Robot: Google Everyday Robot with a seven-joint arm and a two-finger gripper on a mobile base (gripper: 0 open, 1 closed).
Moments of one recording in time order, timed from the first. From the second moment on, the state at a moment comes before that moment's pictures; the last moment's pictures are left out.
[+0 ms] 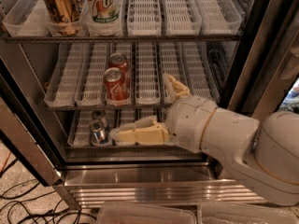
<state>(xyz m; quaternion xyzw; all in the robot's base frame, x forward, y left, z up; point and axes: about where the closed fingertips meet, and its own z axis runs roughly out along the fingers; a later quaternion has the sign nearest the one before) 0.445 0.004 0.939 -0.37 0.65 0.25 0.62</state>
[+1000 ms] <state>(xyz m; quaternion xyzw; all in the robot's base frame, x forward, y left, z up) 0.458 0.002 0.960 -0.33 0.66 0.30 0.60</state>
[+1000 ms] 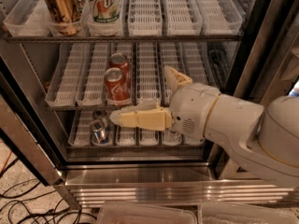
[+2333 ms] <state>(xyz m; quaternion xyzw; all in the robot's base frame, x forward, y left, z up) 0.490 0.039 1.036 -0.38 0.61 0.29 0.63</state>
